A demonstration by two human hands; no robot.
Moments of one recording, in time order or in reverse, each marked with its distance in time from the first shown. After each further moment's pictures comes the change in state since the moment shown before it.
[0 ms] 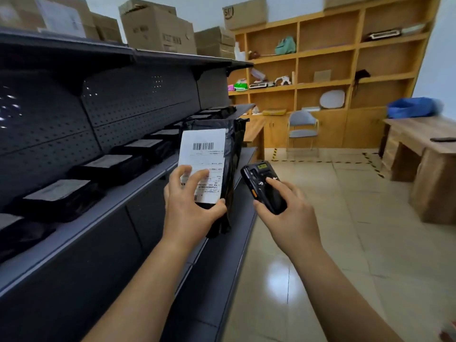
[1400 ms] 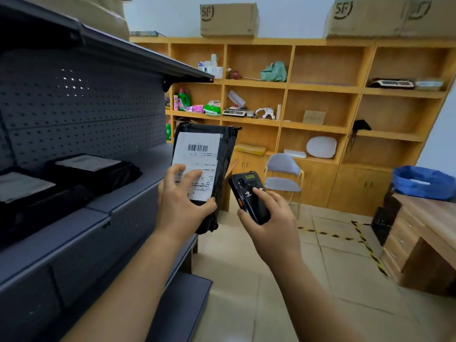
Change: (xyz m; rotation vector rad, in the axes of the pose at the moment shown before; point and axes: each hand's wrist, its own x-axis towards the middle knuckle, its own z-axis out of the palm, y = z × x) left_hand 0.759 -0.280 0.813 -0.059 0.097 -0.030; right_hand 0.909 0.586 0.279 -0.123 -0.026 -0.105
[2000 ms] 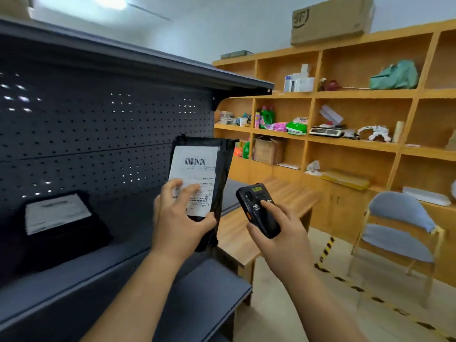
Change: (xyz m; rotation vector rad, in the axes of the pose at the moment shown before) left_hand 0.220 -0.141 0.175 0.407 0.282 -0.161; right_hand 0.319 0.175 0.212 0.293 -0.287 -0.156
